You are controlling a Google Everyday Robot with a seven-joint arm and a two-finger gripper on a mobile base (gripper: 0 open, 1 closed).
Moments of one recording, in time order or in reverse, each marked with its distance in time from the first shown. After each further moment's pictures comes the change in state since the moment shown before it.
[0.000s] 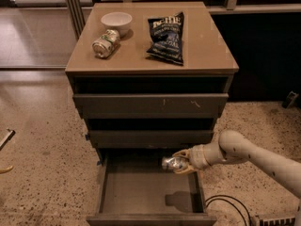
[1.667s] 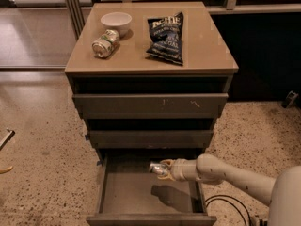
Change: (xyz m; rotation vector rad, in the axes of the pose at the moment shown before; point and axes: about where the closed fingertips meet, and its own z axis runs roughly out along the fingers) arm 0.042 -0.006 0.121 0.214 0.016 0.234
